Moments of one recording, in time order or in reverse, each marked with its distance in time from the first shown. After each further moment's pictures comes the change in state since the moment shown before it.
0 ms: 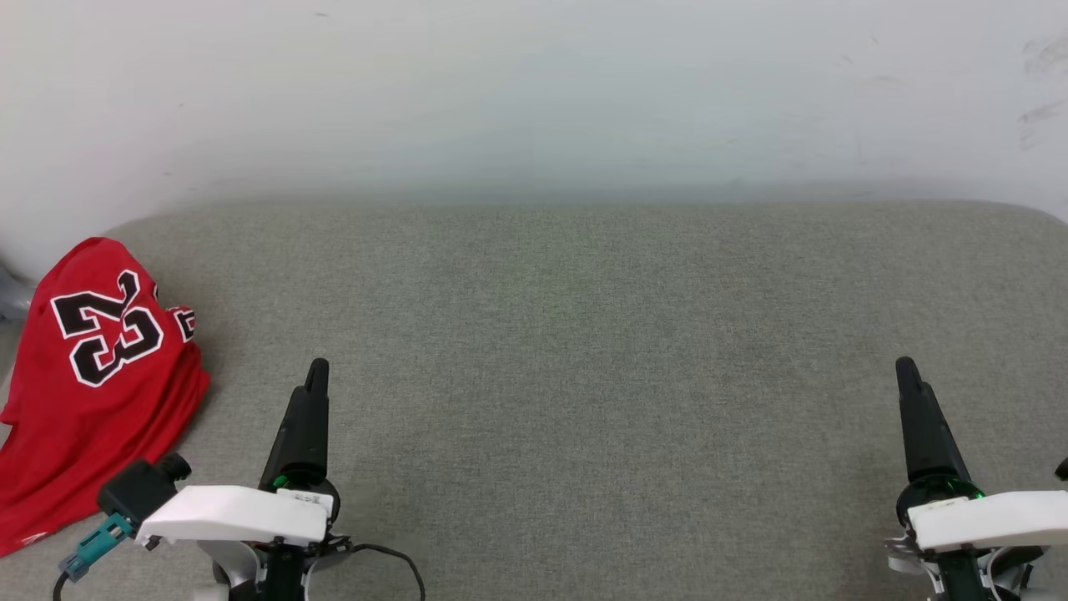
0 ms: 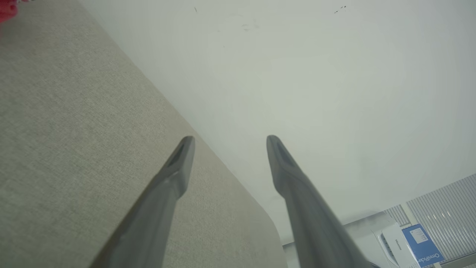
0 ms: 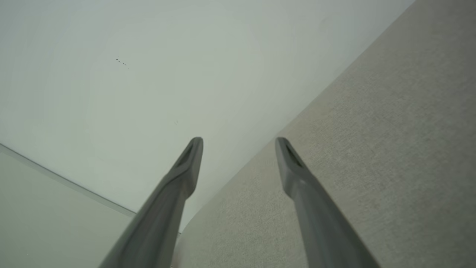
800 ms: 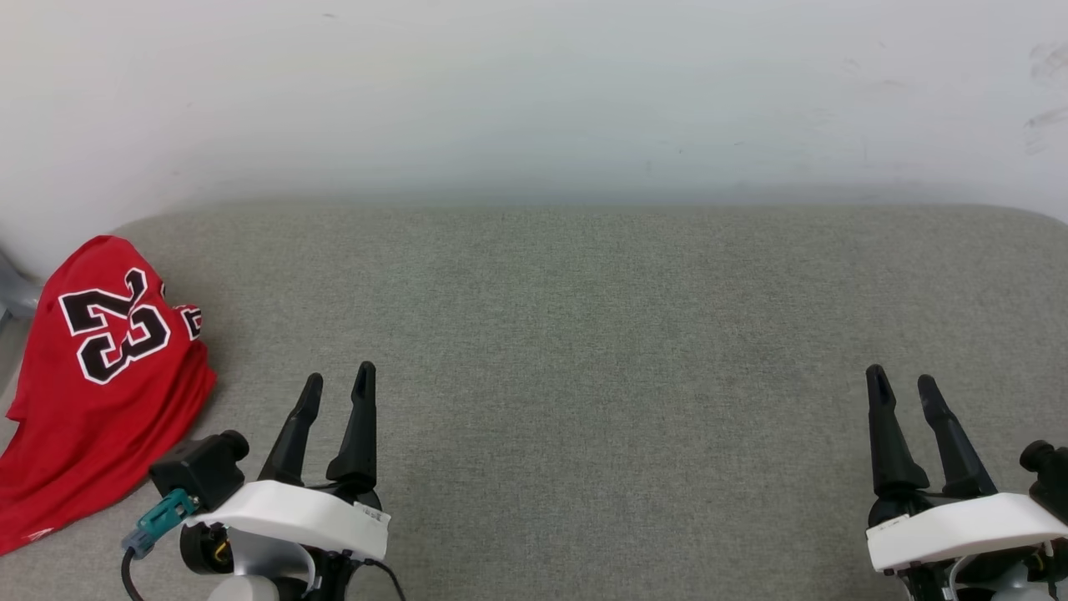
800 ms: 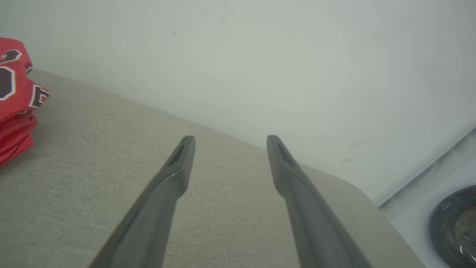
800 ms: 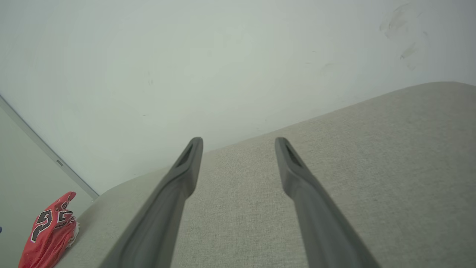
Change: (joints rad) left arm 0.008 0.020 -0.084 -0.034 0.539 0.032 -0.077; right arm 0.025 0.002 0.019 -0.049 -0.526 0.000 -0.064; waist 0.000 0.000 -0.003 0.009
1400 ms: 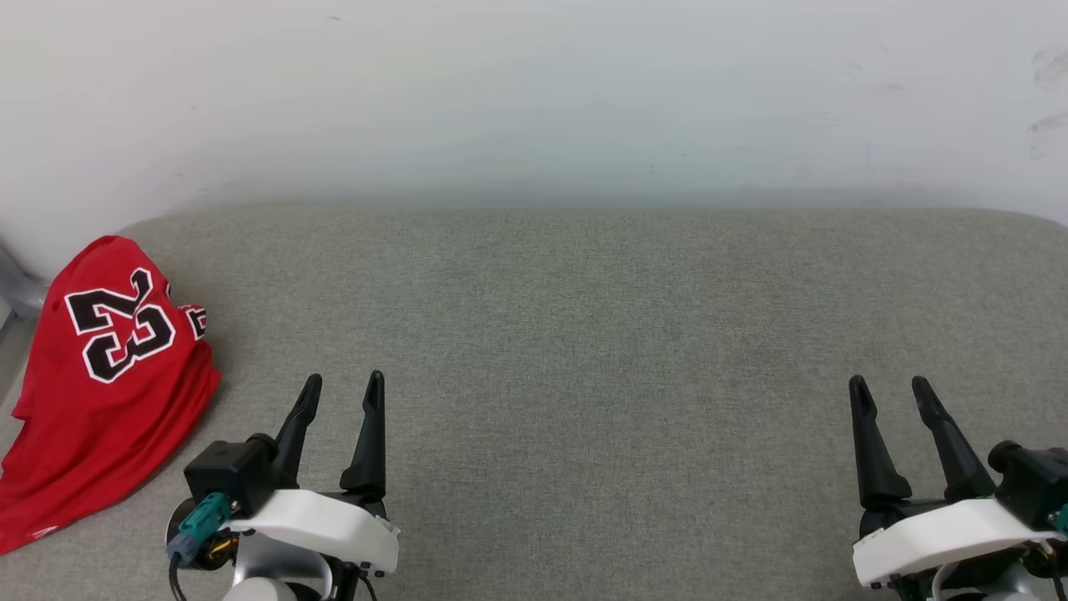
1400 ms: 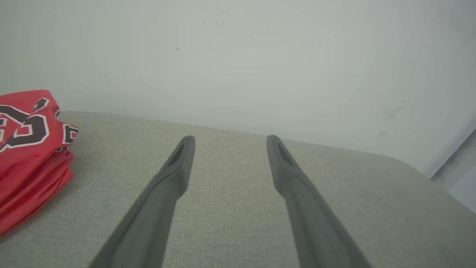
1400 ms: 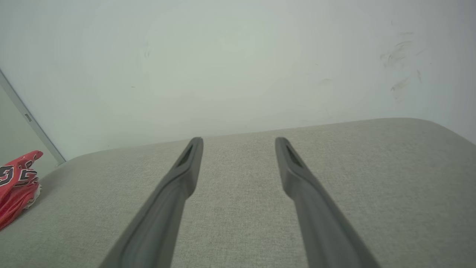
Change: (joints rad) left arm 0.002 0.050 -0.063 0.009 0.205 0.060 -0.052; right arm 0.016 0.000 0.009 -0.025 -0.240 0.000 0.004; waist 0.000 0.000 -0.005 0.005
